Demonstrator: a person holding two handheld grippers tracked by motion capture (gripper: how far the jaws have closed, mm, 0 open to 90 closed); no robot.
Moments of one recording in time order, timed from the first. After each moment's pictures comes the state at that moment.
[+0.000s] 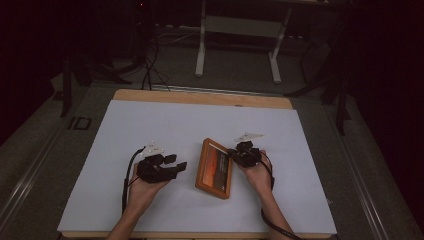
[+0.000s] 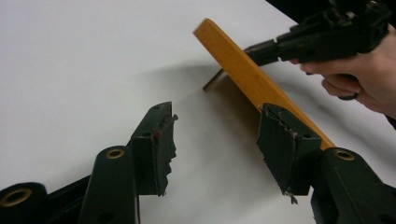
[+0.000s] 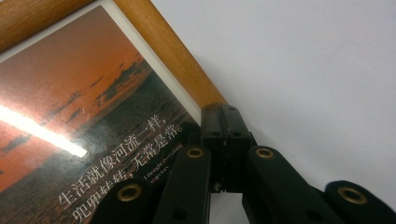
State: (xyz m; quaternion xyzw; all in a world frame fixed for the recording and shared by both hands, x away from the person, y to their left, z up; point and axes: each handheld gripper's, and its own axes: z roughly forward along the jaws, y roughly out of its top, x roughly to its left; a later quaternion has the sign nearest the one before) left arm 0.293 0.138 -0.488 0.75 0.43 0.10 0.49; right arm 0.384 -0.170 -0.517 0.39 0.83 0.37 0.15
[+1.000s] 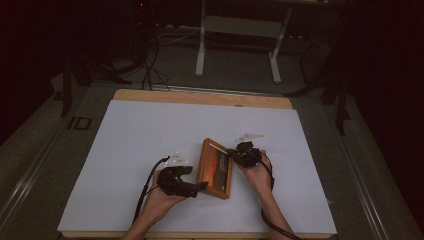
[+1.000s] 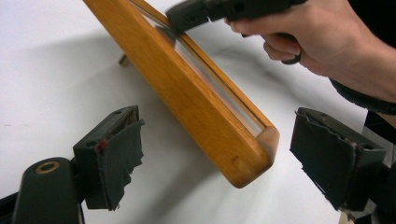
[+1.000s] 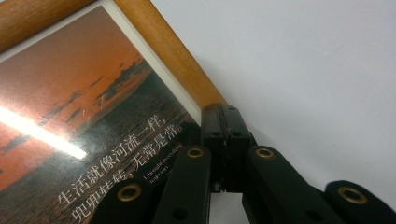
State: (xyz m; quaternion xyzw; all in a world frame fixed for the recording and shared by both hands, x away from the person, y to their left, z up) left arm 0.278 0.083 -0.497 0.80 0.38 0.04 0.47; right arm 0.383 -0.171 -0.518 0.39 0.82 0.38 0.15
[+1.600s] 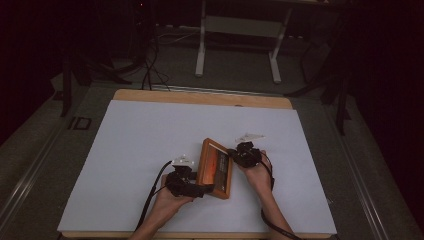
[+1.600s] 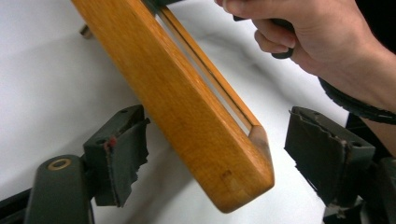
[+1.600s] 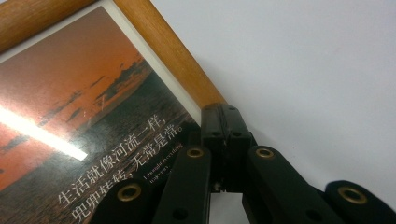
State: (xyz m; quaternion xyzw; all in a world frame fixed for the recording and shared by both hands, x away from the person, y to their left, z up) left arm 0.286 0.068 -0.515 0.78 0.40 -0.03 0.47; right arm 0.383 -0.171 -0.518 0.39 0.82 0.38 0.15
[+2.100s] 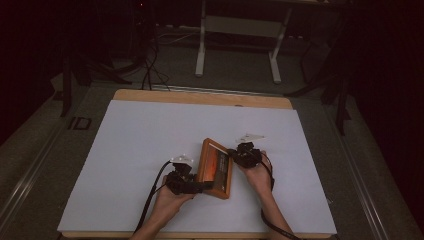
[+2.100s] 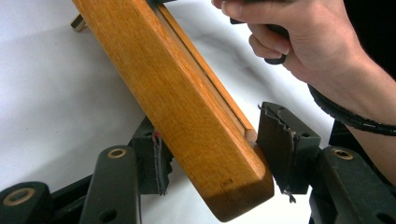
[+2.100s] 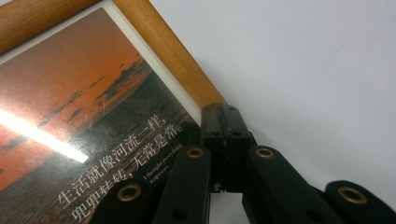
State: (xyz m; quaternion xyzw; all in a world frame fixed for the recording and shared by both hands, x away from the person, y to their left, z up) left arm 0.290 0.069 -0.516 0.77 0.42 -0.06 0.48; right arm 0.383 -0.173 -0.519 0.39 0.82 0.39 0.15
